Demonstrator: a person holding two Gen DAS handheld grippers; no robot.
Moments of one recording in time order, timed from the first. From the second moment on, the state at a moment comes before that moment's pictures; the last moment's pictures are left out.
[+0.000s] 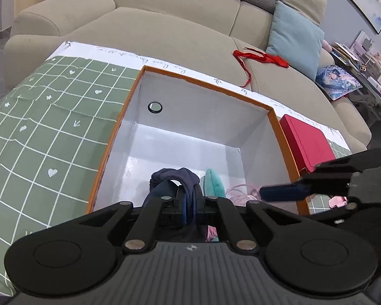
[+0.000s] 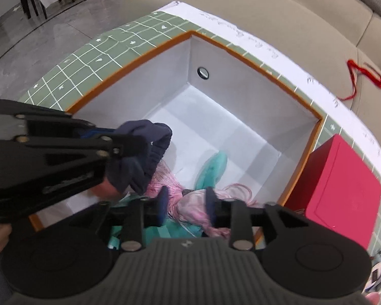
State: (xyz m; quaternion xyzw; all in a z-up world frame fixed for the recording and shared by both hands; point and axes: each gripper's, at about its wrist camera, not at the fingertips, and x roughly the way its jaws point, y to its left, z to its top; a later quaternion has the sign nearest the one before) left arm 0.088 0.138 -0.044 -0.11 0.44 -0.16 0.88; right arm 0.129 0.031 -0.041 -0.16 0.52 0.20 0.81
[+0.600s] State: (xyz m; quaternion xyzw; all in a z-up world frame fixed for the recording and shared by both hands) left arm 0.090 0.117 -0.050 -0.07 0.44 -0.14 0.88; right arm 0.113 0.028 -0.027 -0.17 0.52 0.21 0.81
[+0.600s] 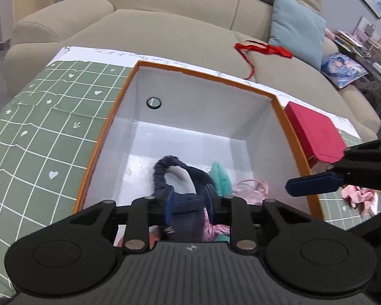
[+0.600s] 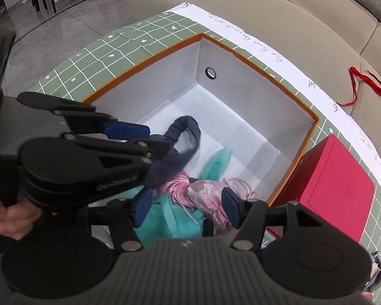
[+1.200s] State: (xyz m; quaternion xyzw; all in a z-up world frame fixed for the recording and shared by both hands) left arm 0.073 0.117 -0.025 -0.11 0.40 -0.10 0.90; right arm 0.096 0.032 -0.010 -0.17 0.50 0.23 0.82
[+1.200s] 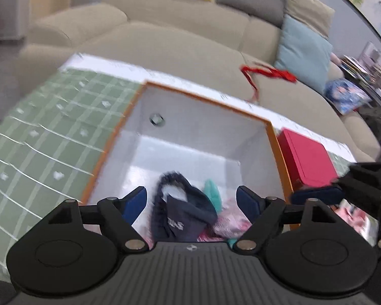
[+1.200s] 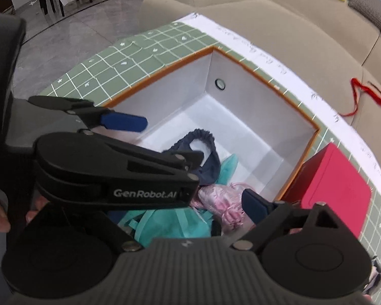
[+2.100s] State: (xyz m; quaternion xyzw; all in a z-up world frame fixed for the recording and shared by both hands) left arm 0.035 0.034 0.043 -0.11 0.36 -0.11 0.92; right arm 0.055 -0.101 0.035 -0.12 0.40 0.07 0.90
